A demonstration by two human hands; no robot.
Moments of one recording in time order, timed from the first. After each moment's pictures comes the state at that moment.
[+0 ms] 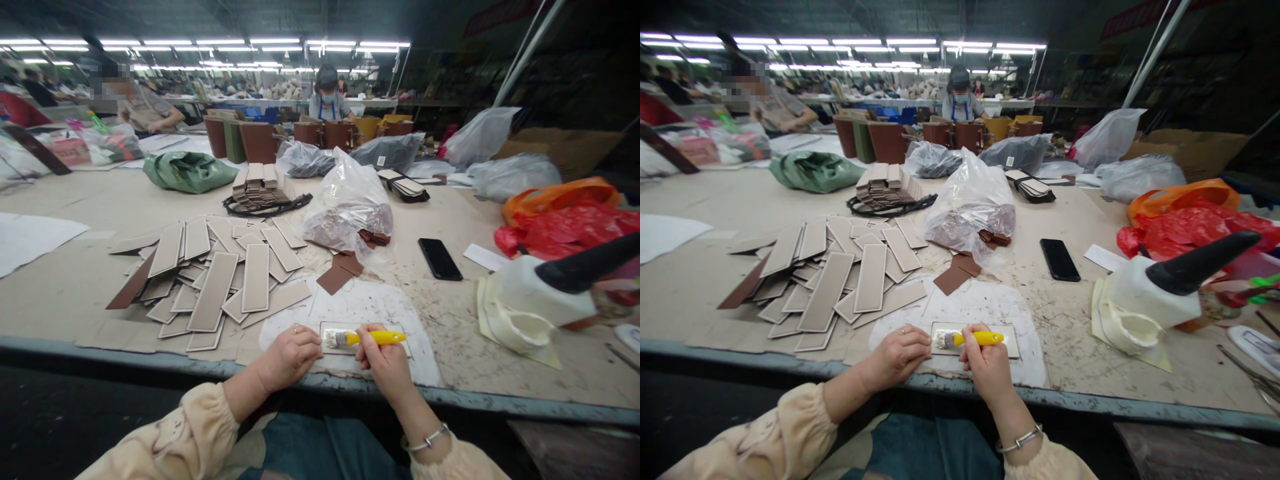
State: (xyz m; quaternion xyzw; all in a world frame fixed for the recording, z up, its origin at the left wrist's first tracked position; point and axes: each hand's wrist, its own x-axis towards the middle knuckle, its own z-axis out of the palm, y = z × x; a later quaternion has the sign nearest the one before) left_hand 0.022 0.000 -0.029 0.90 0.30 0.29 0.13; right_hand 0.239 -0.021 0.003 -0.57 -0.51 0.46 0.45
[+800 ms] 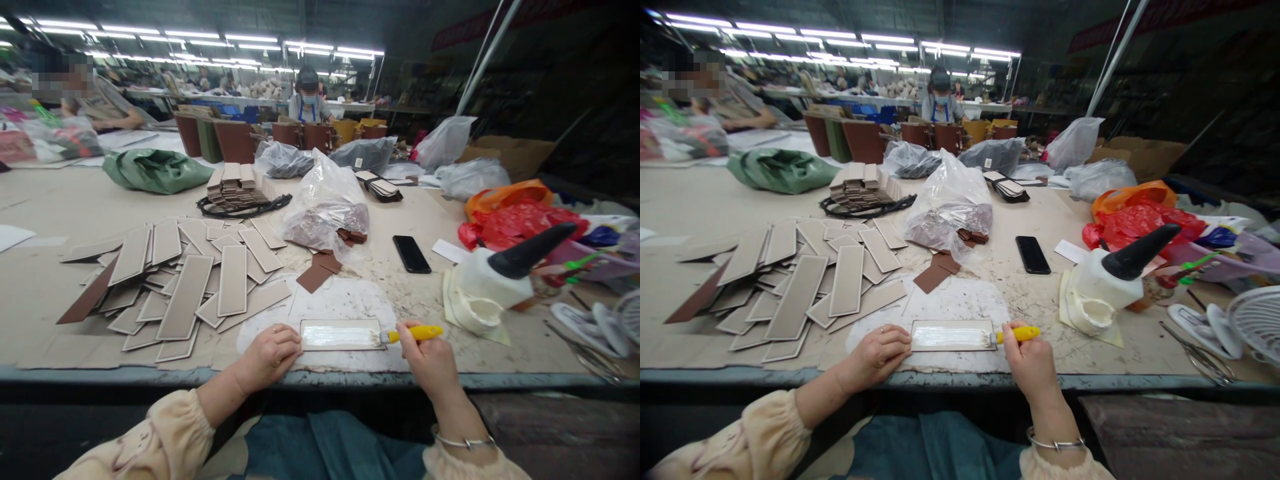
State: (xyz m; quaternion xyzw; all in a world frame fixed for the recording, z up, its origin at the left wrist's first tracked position) left_hand 0.023 0.002 -0.027 0.90 0.29 0.30 0.13; right_hand 0.351 -0.028 0.013 -0.69 -0.64 0.09 0.33
